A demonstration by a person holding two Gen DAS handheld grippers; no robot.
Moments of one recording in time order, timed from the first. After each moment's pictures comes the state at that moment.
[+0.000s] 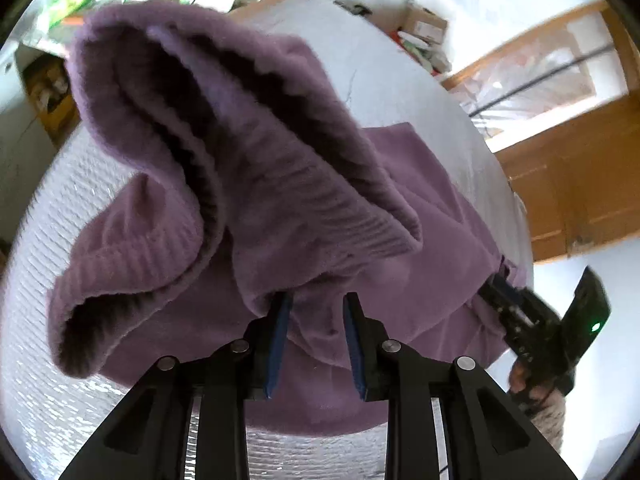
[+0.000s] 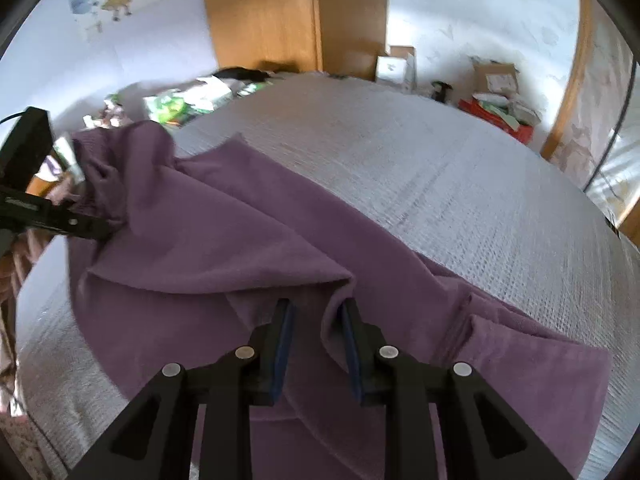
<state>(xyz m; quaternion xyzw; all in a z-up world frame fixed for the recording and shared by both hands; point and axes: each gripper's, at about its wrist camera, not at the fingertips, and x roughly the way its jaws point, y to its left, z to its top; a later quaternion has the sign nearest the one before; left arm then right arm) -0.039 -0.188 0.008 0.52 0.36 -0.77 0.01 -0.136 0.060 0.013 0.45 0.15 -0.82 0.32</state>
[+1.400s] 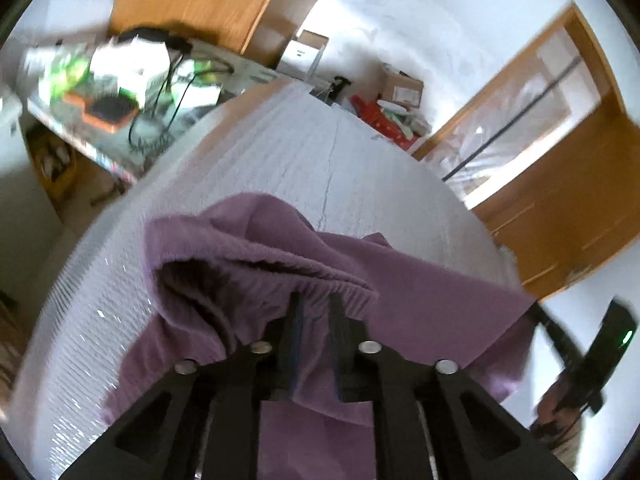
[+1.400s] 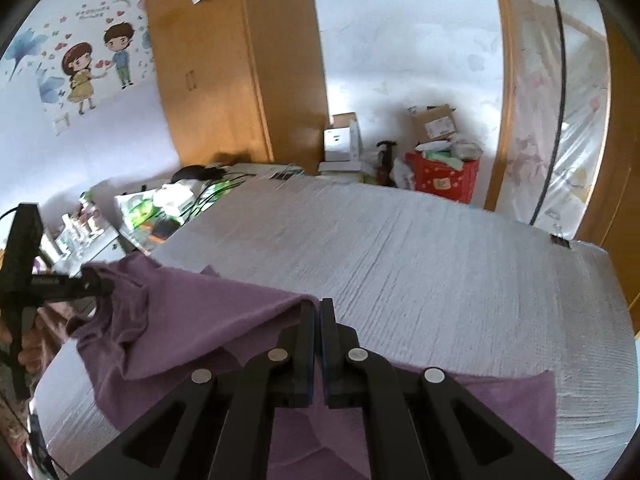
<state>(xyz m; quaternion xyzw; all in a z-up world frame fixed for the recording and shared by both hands) -0.054 -0.200 0.062 0.42 0.28 -0.87 0.03 -0.149 0.088 0.101 0.35 0.04 -0.90 0.26</state>
